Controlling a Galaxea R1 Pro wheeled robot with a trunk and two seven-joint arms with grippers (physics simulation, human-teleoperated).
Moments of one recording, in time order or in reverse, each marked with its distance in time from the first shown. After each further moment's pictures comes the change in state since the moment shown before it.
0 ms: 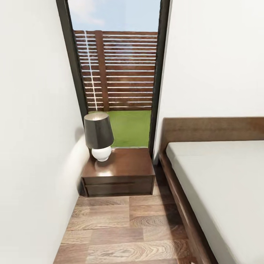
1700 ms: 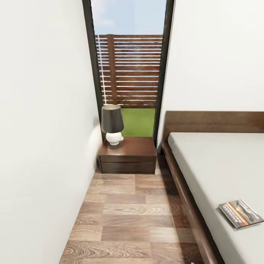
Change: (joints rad) left arm 0.000 -0.005 0.000 0.000 -0.001 0.000 0.000; right arm 0.000 0.000 0.000 0.000 0.000 0.002 0.000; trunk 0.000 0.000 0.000
